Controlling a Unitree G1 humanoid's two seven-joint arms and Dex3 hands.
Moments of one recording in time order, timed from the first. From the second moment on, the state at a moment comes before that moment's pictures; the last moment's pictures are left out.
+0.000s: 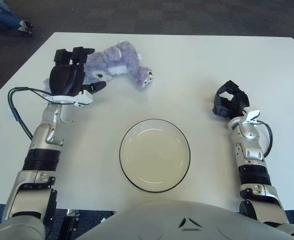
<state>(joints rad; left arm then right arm) -0.27 0.55 0.02 0.19 0.74 -0.23 0.29 -0.18 -0.16 -0.17 0.24 0.09 -0.14 0.04</state>
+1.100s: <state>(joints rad) -0.52 0.63 -0.15 0.54 0.75 -0.26 0.17 -0.18 -0.16 -0.16 0.20 0.09 -0.07 0.03</state>
